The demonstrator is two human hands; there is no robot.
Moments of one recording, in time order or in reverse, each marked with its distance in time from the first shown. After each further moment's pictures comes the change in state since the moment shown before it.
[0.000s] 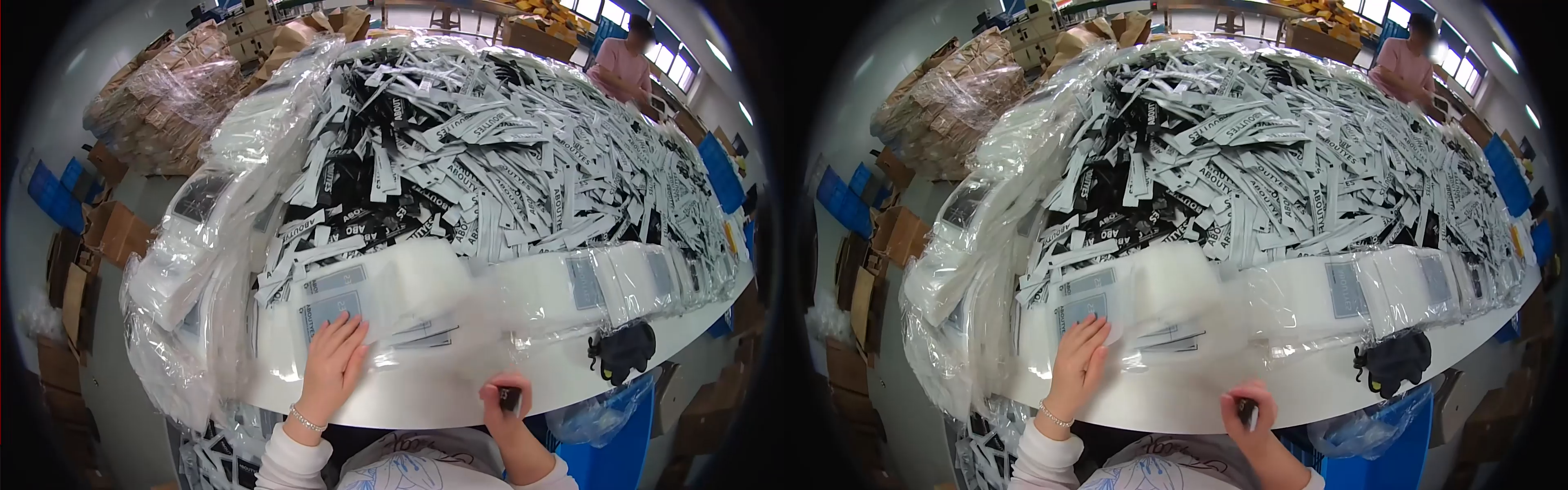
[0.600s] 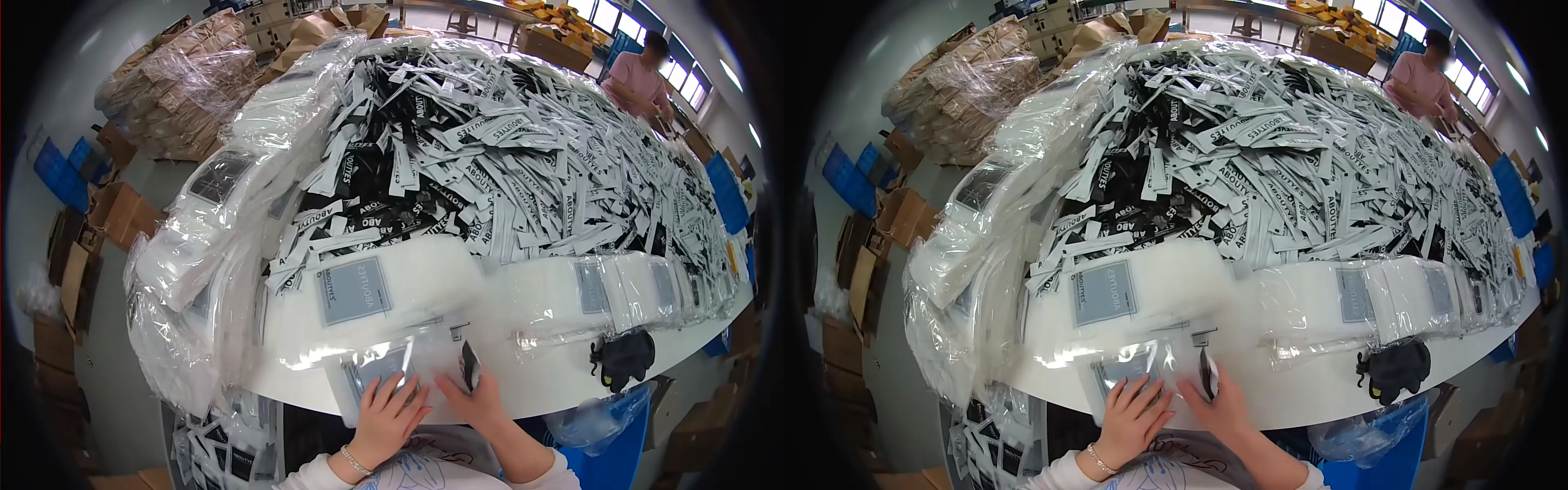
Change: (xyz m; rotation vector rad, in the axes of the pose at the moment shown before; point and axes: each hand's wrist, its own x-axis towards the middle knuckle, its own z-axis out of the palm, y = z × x) left_hand -0.075 0.062 0.033 0.103 -0.141 0.041; right_hand 0.021 -0.042 0.036 -0.133 -0.408 0.453
